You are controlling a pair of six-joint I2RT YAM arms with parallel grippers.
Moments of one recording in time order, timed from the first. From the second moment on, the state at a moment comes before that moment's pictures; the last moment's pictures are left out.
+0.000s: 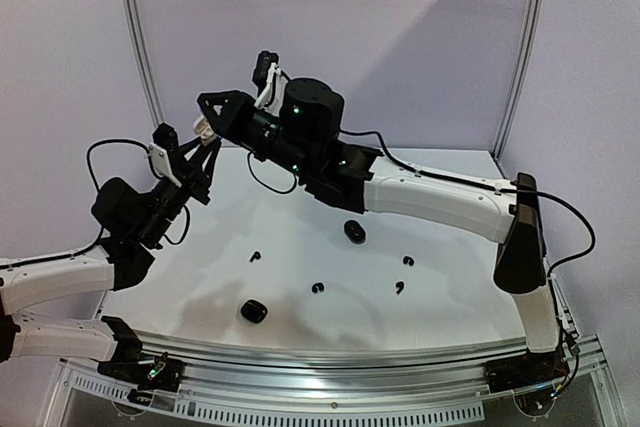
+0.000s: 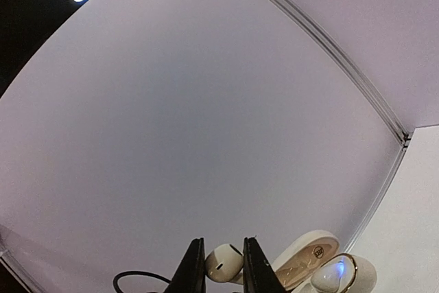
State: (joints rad) left arm -0.60 1.02 0.45 0.95 -0.06 0.18; right arm 1.16 2.19 2.14 0.31 0.09 0.88
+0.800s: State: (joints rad) left arm -0.60 1.03 0.45 0.97 -0.07 0.21; right arm 1.18 2.21 2.09 0.33 0.07 0.90
